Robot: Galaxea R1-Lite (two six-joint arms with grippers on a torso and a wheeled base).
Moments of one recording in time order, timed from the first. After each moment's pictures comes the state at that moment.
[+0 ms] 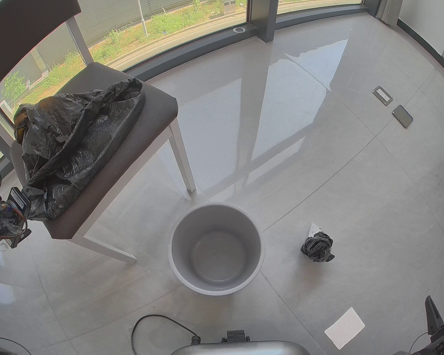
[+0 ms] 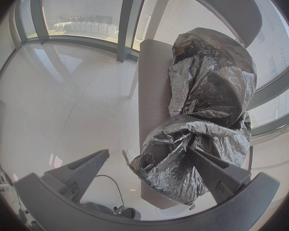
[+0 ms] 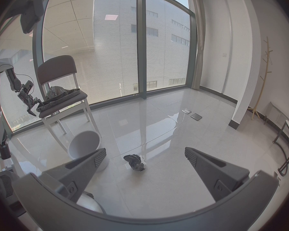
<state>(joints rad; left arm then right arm) 0.32 1.34 -0.68 -0.07 -0.18 -0.74 0.00 0.02 -0.02 0.00 0.04 -0.02</state>
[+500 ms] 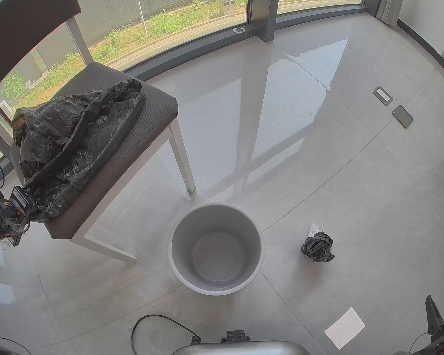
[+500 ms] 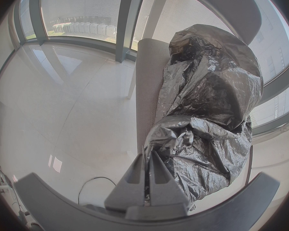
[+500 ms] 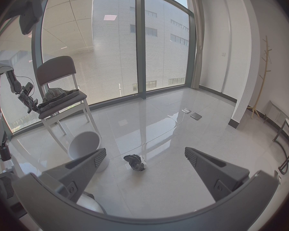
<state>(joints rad) 0.31 1.37 -0.68 -0.11 -0.17 -0.74 0.00 0.02 -0.02 0.00 0.03 -0.01</state>
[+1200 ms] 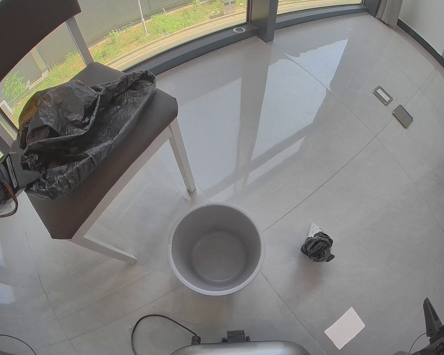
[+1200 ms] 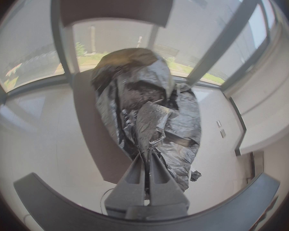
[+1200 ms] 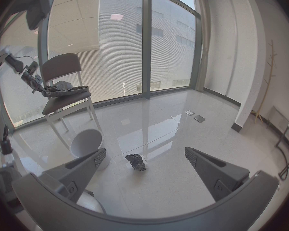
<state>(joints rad) 0.06 1.17 -0.94 0.21 -0.16 -0.40 0.00 0.02 -0.02 0.00 0.07 -0.05</state>
